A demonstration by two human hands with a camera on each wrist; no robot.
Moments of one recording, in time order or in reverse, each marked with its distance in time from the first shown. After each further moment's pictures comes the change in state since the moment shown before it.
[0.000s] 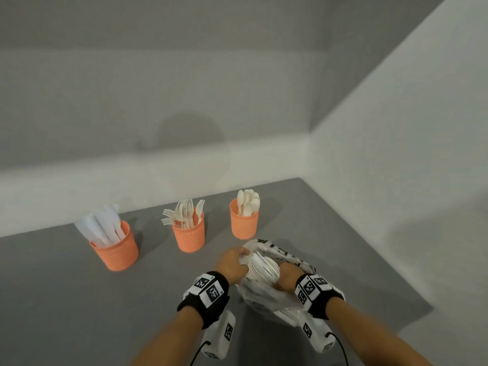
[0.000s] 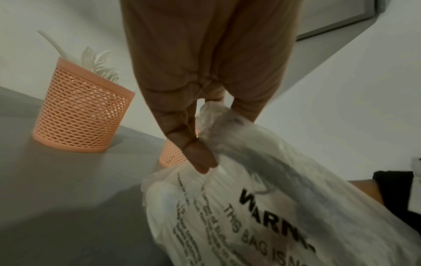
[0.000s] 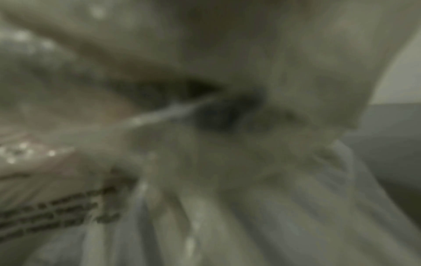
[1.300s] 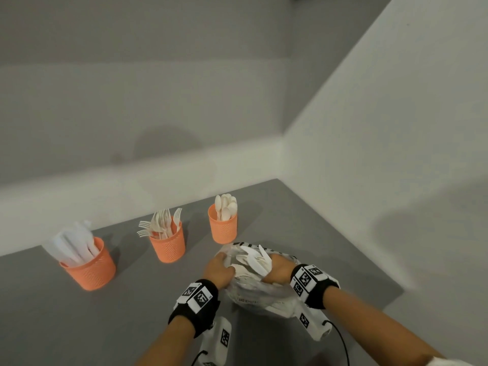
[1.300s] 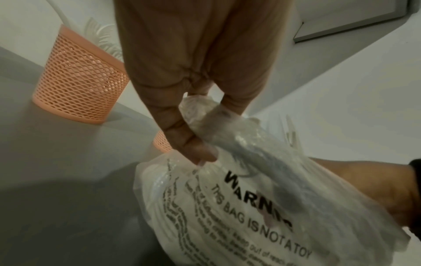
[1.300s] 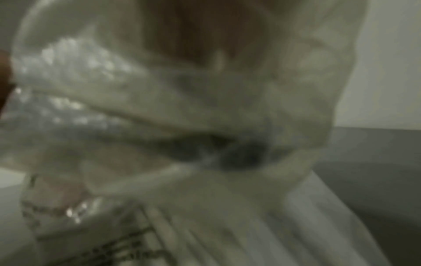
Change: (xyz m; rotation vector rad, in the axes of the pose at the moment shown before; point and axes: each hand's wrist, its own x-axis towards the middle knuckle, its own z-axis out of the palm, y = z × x) left_hand 0.007 0.012 0.022 -0.106 -0.006 -0.126; right_hand -0.026 0.030 -0.027 0.267 0.075 -0.169
